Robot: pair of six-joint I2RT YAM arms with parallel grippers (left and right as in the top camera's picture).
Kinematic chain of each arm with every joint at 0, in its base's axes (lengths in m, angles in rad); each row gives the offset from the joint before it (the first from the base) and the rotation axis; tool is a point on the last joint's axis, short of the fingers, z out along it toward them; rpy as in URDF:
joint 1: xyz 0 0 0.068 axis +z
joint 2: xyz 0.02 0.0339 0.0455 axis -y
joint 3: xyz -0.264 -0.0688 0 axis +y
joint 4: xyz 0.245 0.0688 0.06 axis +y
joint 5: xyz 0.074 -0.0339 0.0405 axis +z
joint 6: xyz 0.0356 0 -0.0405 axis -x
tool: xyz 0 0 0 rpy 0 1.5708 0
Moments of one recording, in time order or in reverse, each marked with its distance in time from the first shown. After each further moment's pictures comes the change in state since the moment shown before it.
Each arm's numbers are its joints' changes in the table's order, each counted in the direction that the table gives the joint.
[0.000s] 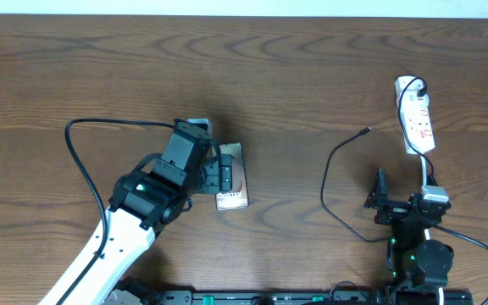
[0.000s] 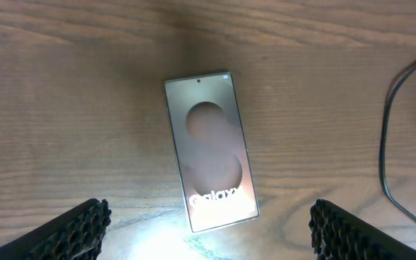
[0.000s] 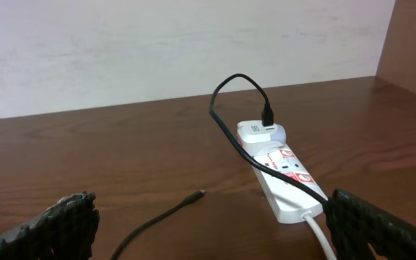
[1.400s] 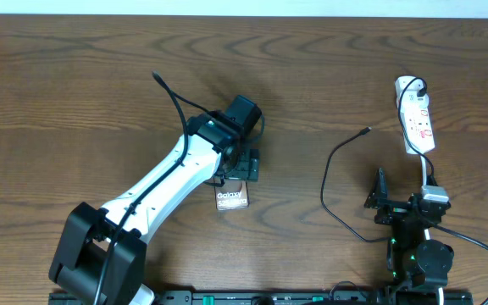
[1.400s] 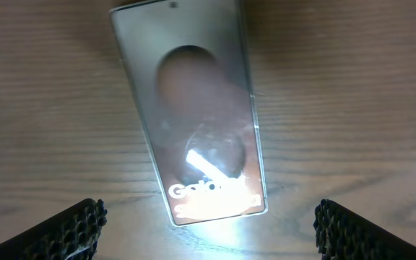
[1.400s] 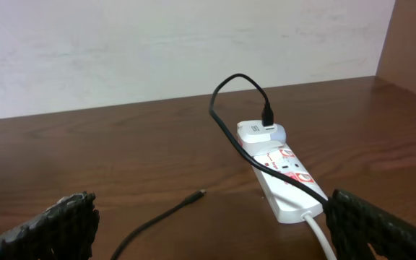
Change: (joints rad) left arm -0.071 -0.533 -0.306 0.212 -0.032 0.028; right arm 0.000 0.000 0.000 0.000 0.000 0.000
